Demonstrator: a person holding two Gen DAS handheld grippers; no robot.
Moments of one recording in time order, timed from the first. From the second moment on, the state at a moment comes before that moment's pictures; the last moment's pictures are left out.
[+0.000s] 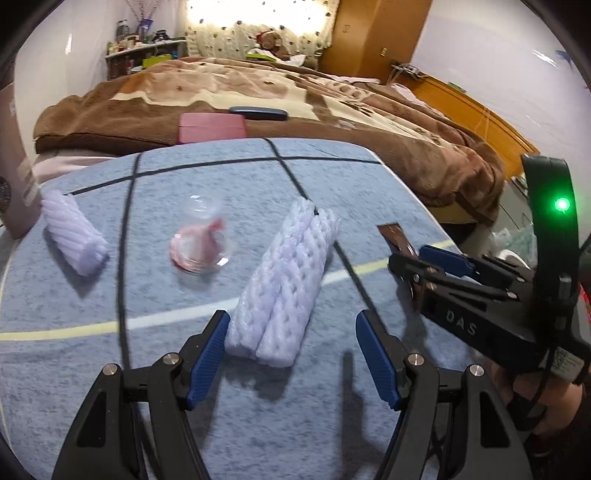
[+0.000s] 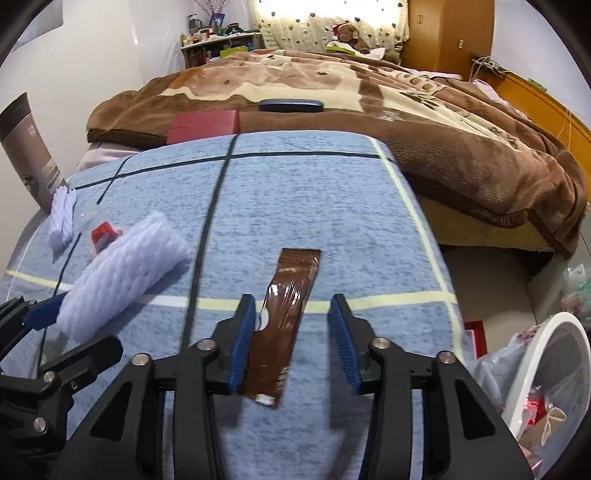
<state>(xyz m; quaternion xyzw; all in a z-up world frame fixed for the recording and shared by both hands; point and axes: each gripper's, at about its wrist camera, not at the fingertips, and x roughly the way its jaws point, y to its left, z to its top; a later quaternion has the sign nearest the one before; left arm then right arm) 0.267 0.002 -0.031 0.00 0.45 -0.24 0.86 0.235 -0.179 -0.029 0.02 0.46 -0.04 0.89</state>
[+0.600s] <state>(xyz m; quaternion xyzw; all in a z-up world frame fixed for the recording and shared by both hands) 0.294 -0.020 -0.038 0.03 0.45 -0.22 0.87 0.232 -0.196 -0.032 0.05 0.44 -0.03 0.89</state>
